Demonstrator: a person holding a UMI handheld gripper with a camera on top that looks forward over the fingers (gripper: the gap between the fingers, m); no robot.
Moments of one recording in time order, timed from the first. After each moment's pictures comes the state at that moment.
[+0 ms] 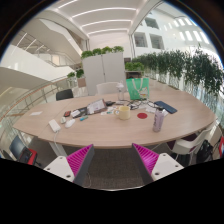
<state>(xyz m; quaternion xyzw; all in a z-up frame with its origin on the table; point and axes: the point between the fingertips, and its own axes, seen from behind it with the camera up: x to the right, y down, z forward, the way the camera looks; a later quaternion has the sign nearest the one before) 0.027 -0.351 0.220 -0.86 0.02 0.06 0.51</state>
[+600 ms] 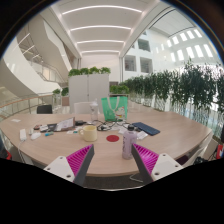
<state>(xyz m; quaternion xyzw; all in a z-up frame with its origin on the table) 0.210 -0.219 0.177 -0.78 0.05 -0.03 0.62</state>
